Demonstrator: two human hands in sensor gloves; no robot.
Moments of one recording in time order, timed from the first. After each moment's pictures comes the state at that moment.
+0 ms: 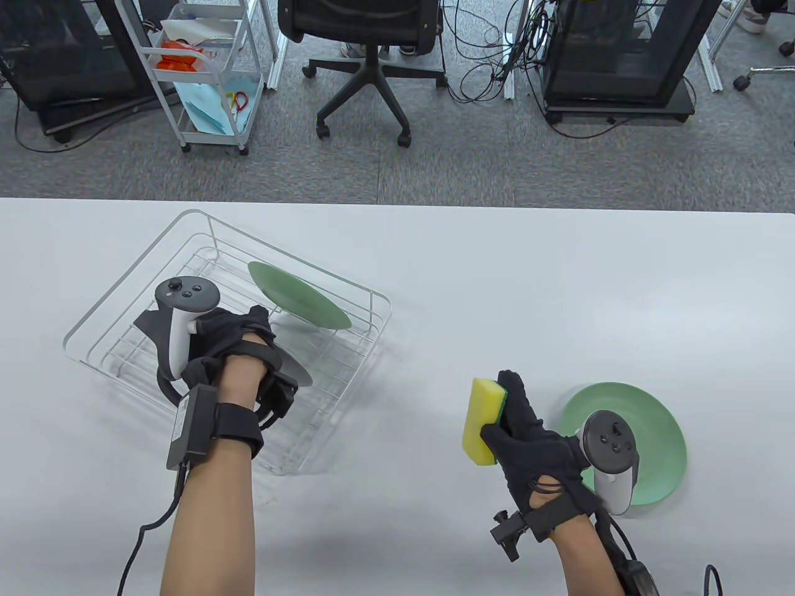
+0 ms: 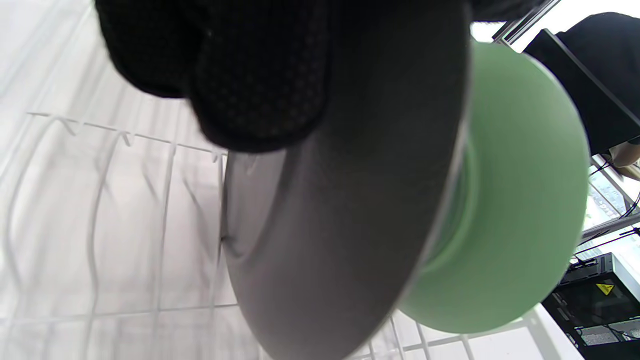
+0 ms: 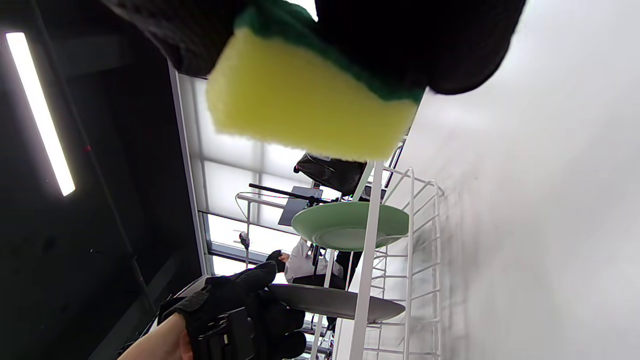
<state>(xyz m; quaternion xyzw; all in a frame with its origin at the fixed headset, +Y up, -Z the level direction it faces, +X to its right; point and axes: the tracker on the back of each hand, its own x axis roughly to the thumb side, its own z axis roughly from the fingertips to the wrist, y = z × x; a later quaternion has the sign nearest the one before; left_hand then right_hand) -0.263 -0.634 -0.314 -0.19 0.30 0.35 0.87 0.174 -0.710 -0.195 0.09 0.06 0.75 0.65</state>
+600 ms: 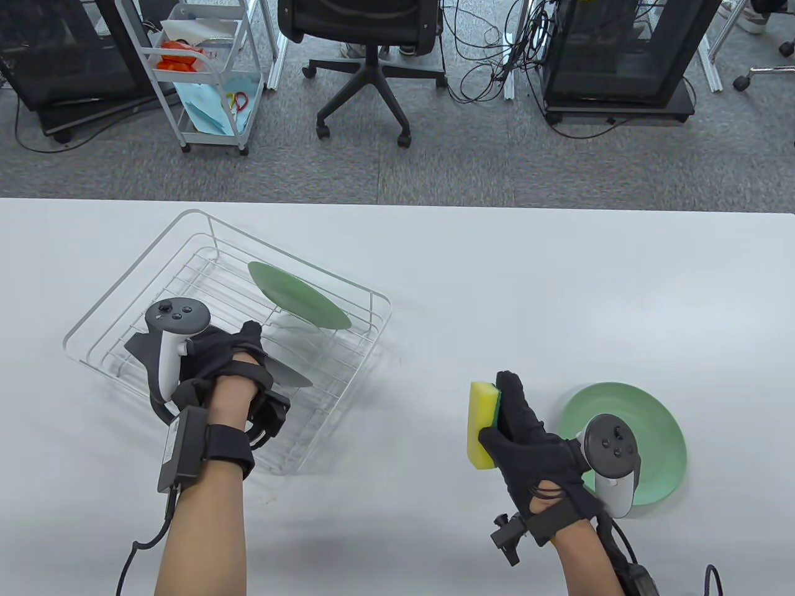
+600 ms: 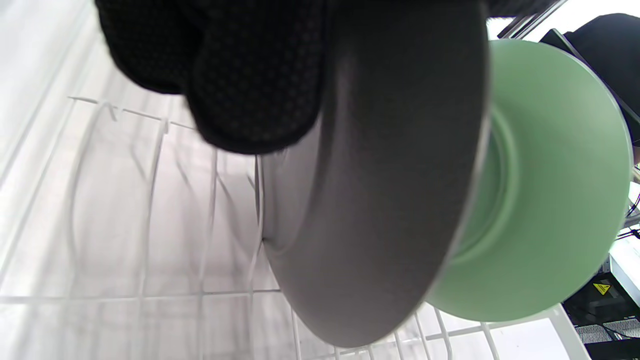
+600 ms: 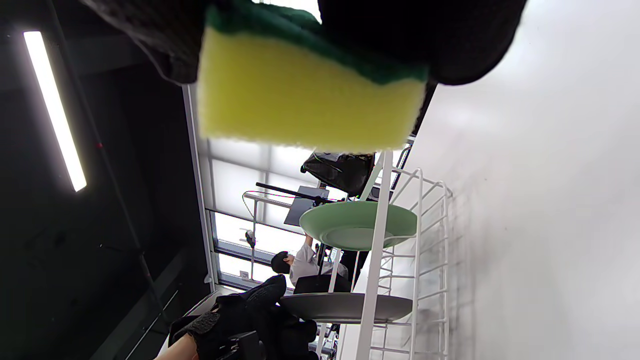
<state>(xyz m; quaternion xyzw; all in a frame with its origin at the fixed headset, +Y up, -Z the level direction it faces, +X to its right) -0.273 -0.641 -0.294 -0.19 0.30 0.36 0.86 0.174 -0.707 -0.192 0.09 0.05 0.75 0.65</state>
